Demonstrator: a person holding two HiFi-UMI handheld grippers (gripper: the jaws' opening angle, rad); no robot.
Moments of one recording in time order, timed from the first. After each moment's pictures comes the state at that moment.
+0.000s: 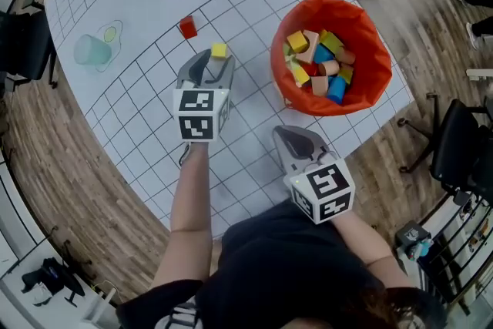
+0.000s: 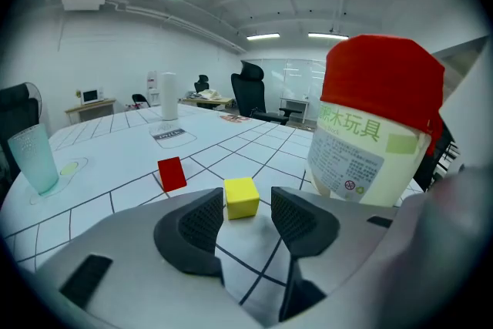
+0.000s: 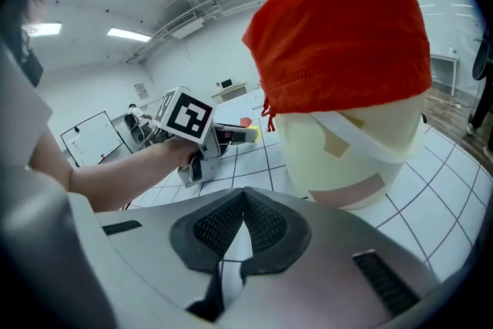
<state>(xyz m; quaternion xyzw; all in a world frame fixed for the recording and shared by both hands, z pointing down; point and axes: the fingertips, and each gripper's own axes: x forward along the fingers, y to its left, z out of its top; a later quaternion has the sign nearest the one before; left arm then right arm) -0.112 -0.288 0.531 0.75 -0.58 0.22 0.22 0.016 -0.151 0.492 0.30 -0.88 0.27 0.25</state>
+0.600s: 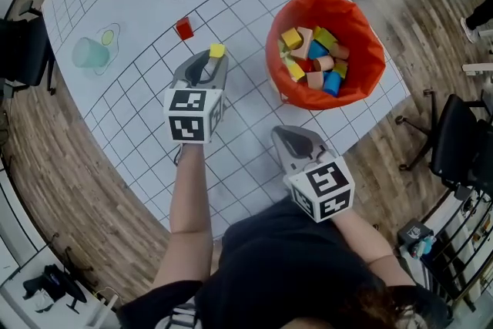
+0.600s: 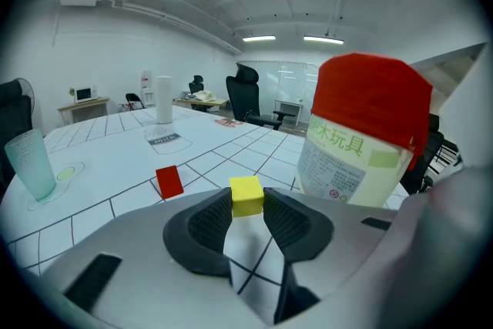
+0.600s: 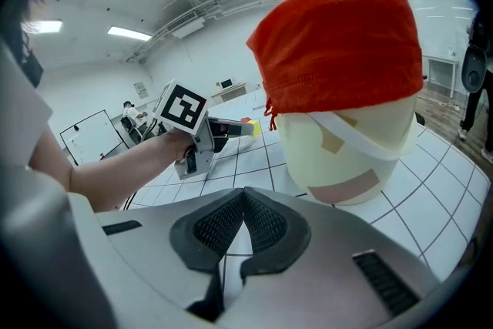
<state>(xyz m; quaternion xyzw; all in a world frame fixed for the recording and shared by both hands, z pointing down) -0.106 -0.282 0.517 0.77 -0.56 0.21 0.22 0.022 -0.143 0.492 0.31 -0.88 0.27 0.25</state>
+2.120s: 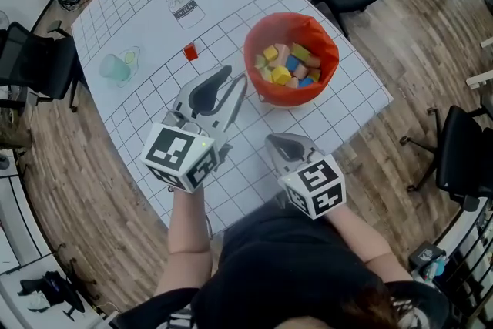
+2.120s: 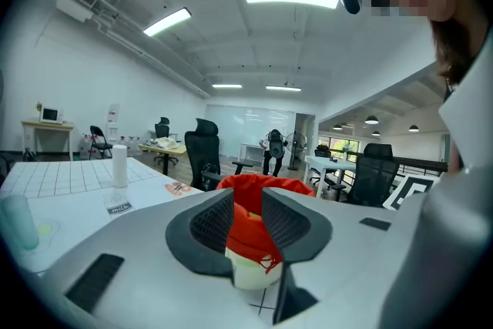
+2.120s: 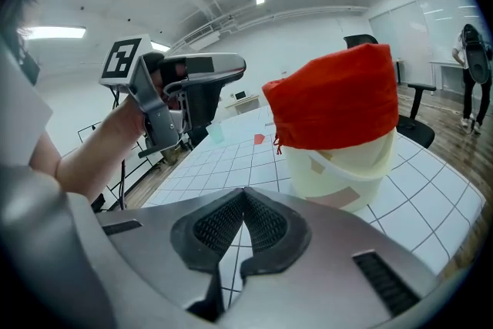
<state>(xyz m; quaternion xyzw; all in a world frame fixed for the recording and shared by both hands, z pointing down) -0.004 -0.217 0.315 0.87 -0.48 0.06 0.12 0.050 -0.120 0.440 0.27 -0.91 0.24 0.21</state>
